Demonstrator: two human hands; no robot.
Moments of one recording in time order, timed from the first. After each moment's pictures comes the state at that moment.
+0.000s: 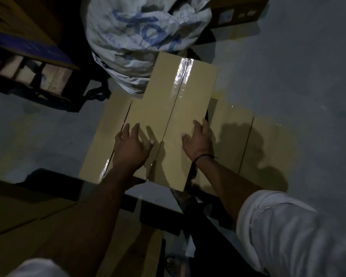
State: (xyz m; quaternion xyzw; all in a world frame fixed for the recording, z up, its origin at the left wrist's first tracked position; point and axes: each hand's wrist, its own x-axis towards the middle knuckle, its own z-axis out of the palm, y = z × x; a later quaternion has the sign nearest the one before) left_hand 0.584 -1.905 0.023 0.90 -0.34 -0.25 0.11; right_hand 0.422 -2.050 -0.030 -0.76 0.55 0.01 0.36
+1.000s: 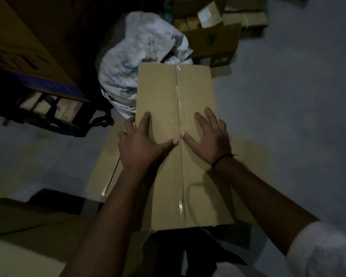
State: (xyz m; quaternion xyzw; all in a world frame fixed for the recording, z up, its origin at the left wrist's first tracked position) left_hand 0.507 -1.899 0.237 0.91 -0.34 -0.14 0.20; right_hand 0.350 -2.034 0.202 -0.85 0.47 -0.09 0.20
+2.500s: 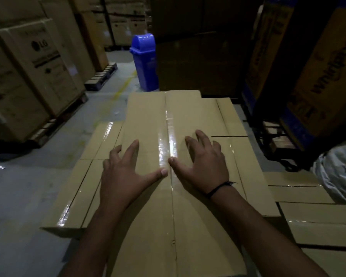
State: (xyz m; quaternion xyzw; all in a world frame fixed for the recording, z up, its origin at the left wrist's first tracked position) left_hand 0.008 -1.153 0.460 0.92 0.27 0.15 0.24; right_hand 0.118 -1.336 0.446 -0.94 -0.22 -0.08 0.23
